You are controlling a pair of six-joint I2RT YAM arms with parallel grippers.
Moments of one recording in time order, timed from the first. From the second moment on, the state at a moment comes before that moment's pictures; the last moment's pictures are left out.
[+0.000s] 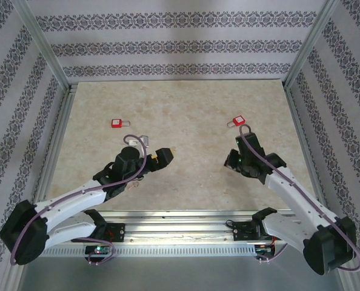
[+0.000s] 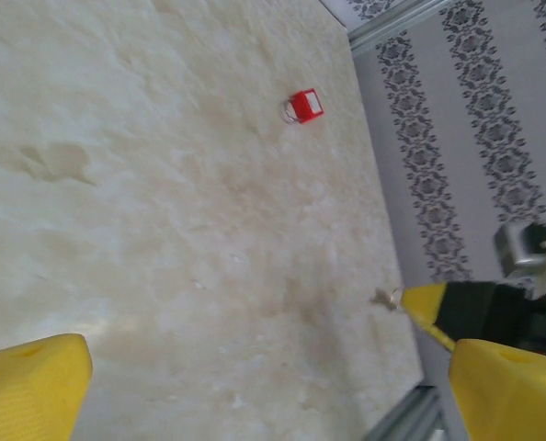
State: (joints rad) left arm -0.71 1.08 0.50 0.20 0.10 -1.04; right arm 0.40 1.00 0.80 -0.75 -0.03 0.78
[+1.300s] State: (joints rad) left arm -0.84 1.71 0.62 1.25 -0.02 -1.87; right arm 0.72 1.06 0.99 -0.45 -0.07 0.89
